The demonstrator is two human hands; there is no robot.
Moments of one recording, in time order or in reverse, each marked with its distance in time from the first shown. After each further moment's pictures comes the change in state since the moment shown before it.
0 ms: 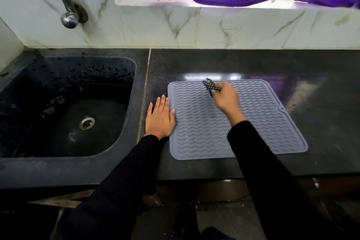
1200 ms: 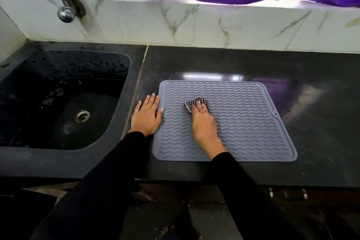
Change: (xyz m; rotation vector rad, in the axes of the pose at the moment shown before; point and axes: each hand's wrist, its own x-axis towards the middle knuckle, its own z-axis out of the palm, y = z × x) left_hand 0.006 -0.001 0.007 0.027 0.023 -0.056; right_hand -0.046 0.035 0.034 -0.384 -0.157 -0.358
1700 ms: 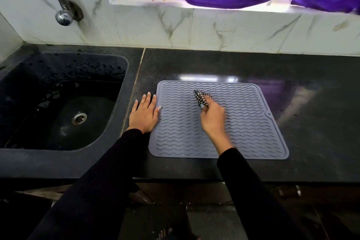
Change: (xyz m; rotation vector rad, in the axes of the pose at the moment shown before) left_hand 0.006 0.002 -0.006 0.034 -0.061 -0.010; right_hand -0.003 0.014 -0.029 0.493 0.262 0.215
